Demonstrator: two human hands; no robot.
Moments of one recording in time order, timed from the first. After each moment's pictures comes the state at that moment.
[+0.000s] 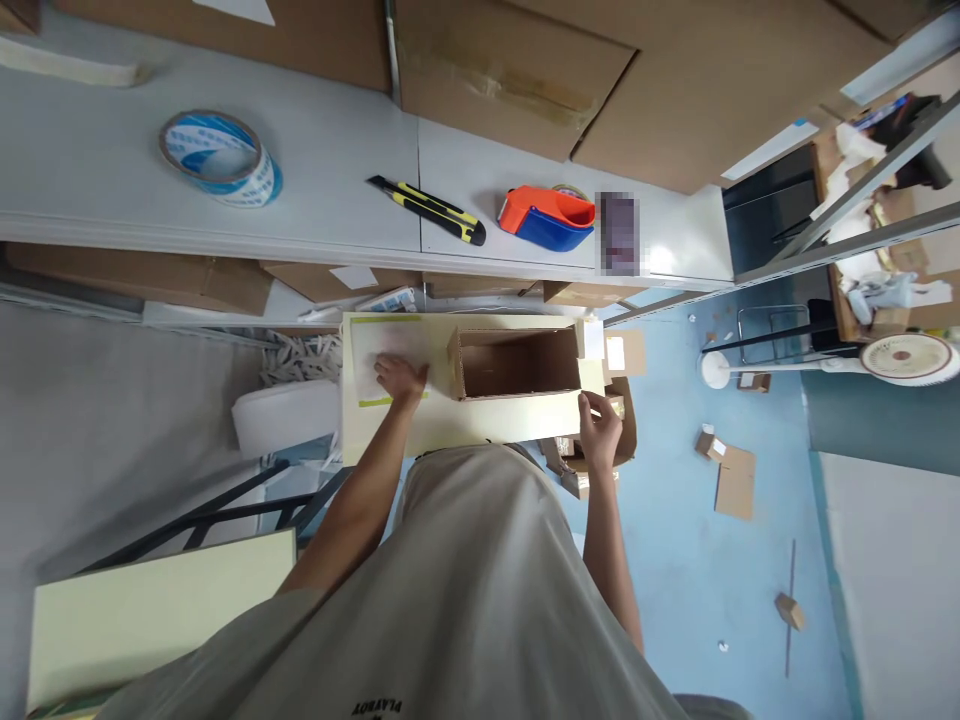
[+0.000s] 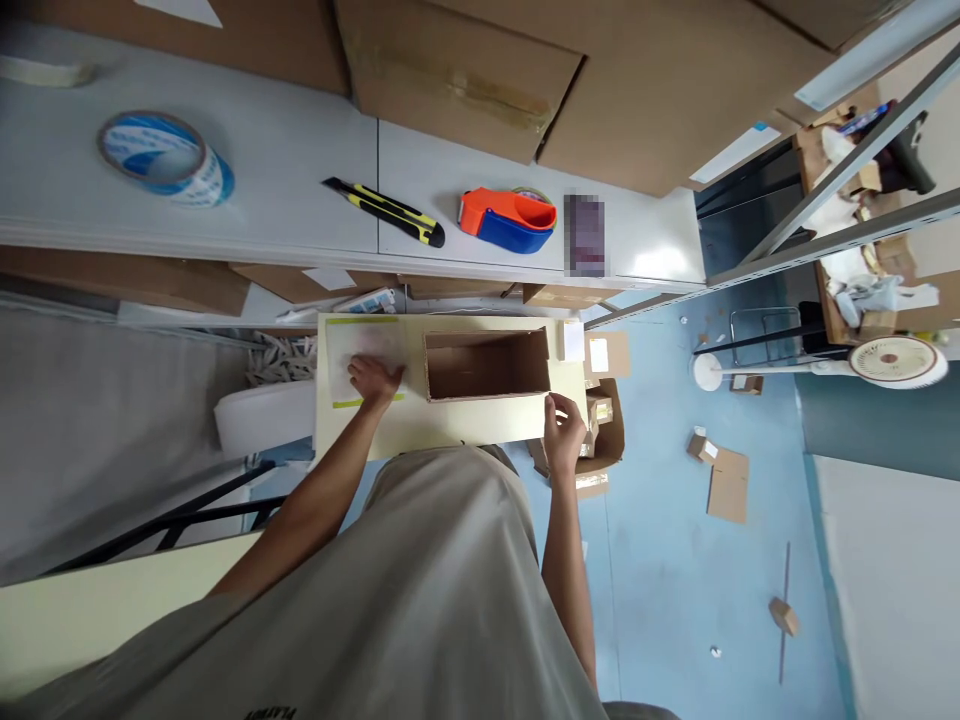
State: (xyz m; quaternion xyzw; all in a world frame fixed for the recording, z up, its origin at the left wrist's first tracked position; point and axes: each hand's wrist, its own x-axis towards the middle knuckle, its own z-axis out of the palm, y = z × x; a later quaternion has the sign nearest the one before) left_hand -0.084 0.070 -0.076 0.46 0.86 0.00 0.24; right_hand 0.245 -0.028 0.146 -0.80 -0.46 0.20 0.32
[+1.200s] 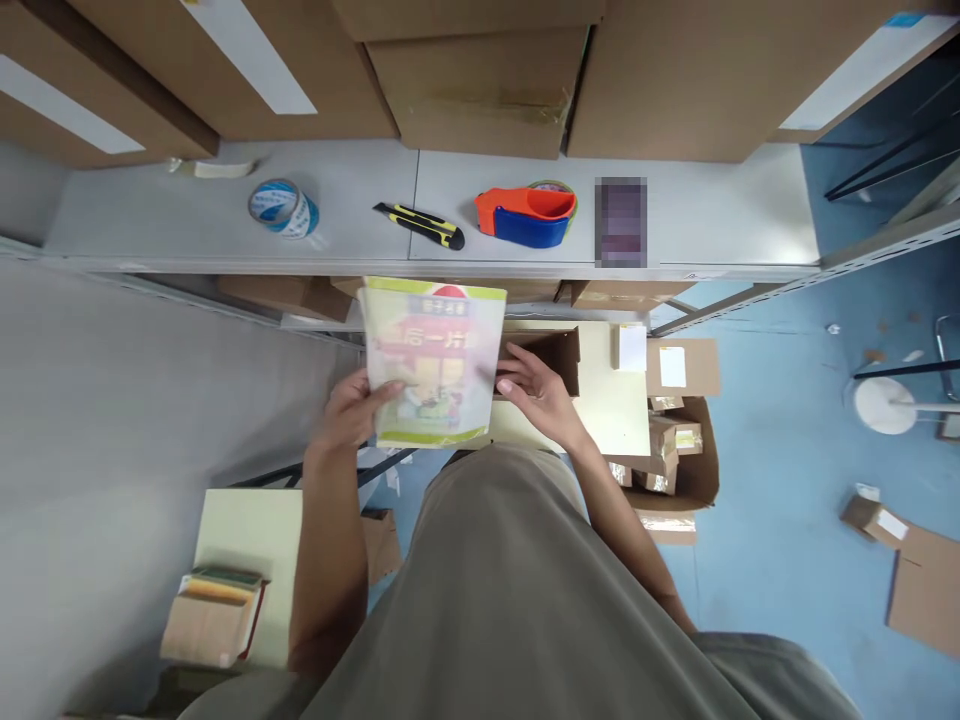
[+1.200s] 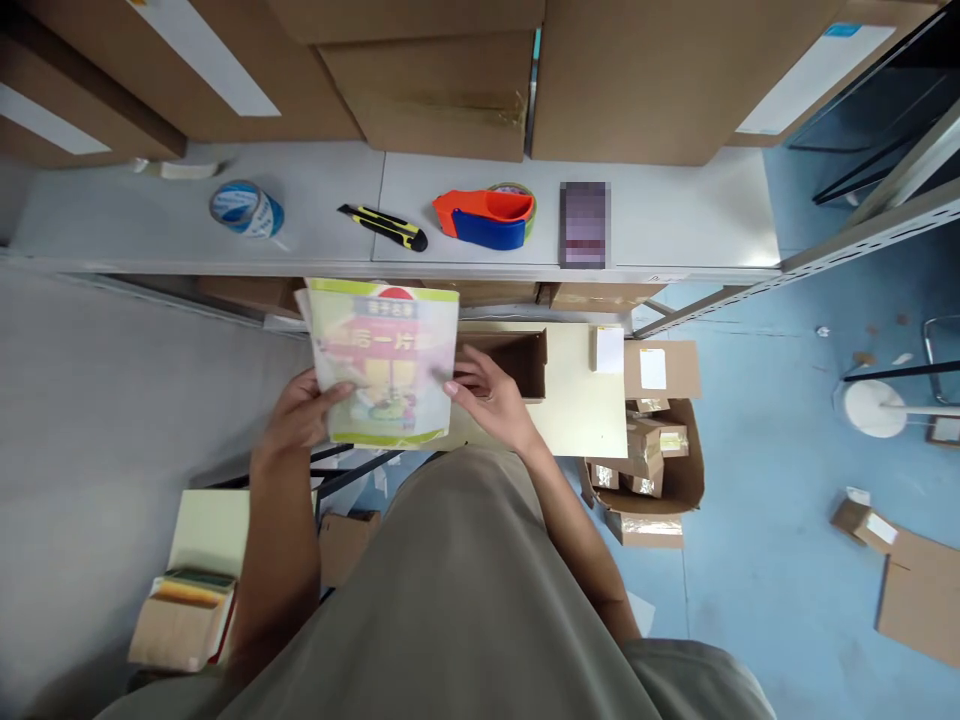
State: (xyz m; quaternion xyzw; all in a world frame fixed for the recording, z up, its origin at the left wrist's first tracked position) left_hand -0.083 -0.003 0.199 0.30 0.63 0.45 0.56; right_hand 0.221 0.044 0.181 -0.43 -0.51 0.65 0.37
